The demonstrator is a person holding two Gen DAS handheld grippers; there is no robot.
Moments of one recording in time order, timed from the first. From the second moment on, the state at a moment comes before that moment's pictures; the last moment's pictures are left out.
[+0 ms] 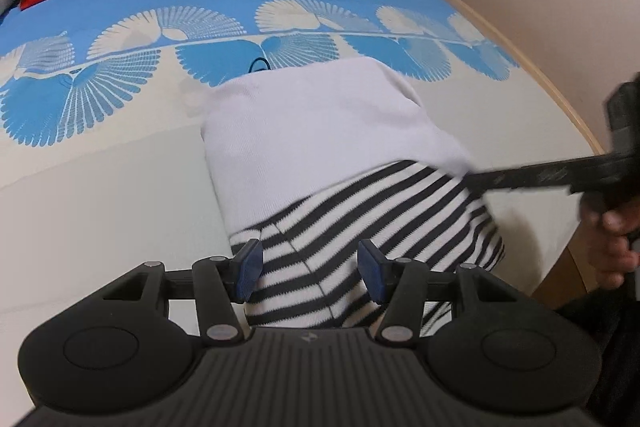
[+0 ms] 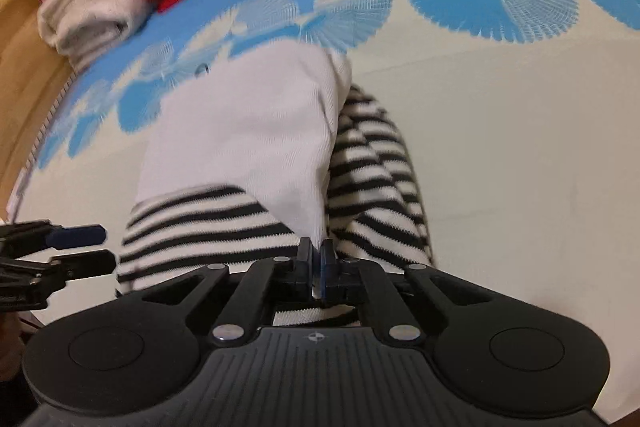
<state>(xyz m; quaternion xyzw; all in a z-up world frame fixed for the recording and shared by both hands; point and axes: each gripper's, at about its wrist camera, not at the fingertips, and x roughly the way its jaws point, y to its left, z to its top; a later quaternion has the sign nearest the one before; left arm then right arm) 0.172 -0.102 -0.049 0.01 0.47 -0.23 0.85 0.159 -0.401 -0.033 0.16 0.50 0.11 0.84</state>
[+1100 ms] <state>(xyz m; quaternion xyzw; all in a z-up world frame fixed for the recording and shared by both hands) 0.241 -0.061 -0.063 -0.16 0.56 -0.19 0.79 0.194 -0.420 -0.024 0.26 0.44 0.07 0.86</state>
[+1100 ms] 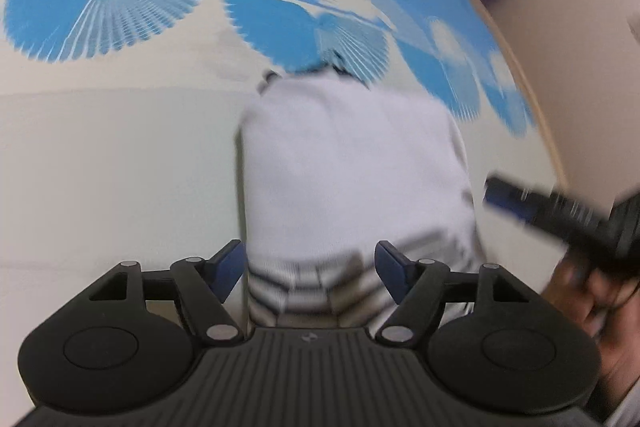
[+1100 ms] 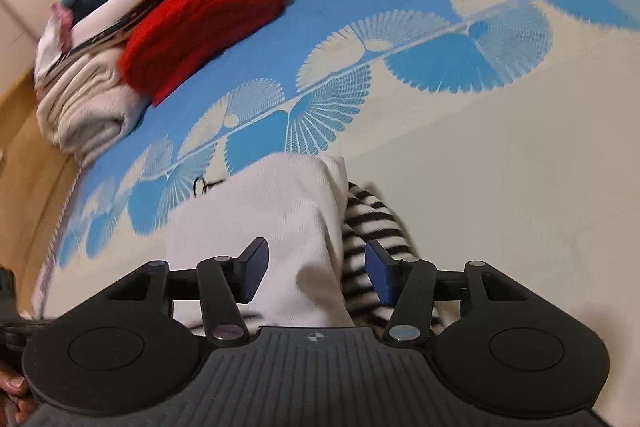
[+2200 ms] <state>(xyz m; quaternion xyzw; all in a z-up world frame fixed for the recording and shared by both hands) 0.305 -0.067 -0.143 -0.32 0.58 -0.18 0.73 0.234 -0.415 -0.079 0.25 0.53 0.02 0.81</state>
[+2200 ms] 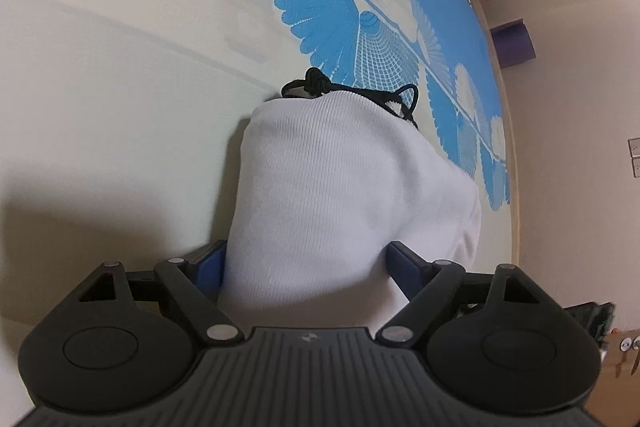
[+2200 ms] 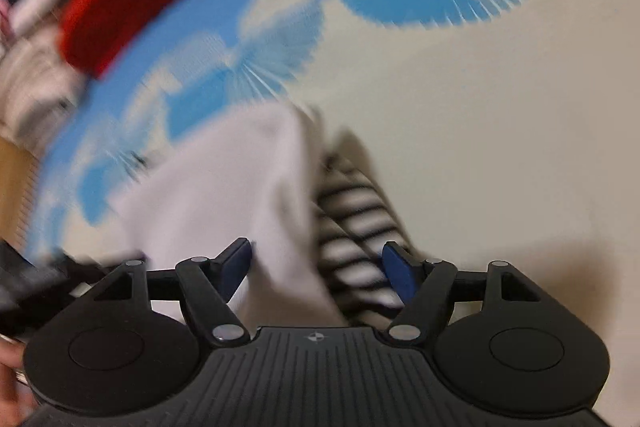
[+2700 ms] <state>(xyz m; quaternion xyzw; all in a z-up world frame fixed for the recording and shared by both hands) 0.308 0.004 -0.030 -0.20 0.40 -0.14 0.88 0.263 -0.348 -0.046 0.32 0.39 0.10 0.86</state>
